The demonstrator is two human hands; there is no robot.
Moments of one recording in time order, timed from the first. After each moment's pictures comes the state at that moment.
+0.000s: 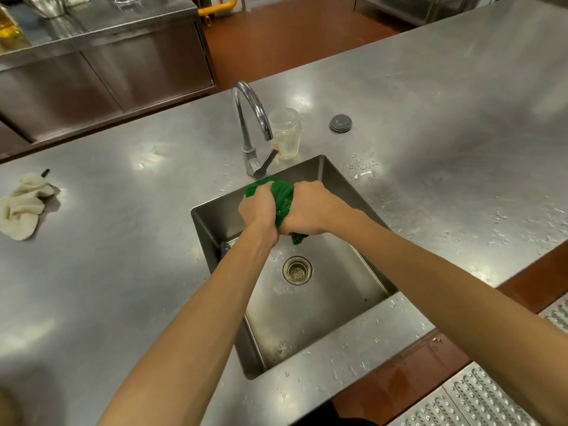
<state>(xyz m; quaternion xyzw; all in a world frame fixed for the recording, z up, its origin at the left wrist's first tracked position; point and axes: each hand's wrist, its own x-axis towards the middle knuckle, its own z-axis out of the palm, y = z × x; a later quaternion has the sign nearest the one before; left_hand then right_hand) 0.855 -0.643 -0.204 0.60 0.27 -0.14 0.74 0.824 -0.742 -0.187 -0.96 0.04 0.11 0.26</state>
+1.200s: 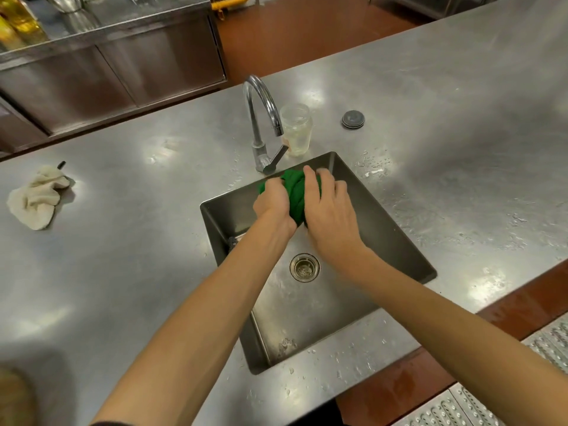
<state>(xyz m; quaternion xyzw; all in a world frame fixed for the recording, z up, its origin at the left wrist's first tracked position) 0.846 -0.652 -0.182 0.54 0.32 -0.18 0.75 0.783 -0.725 -0.216 -0.97 0.06 -0.23 0.05</state>
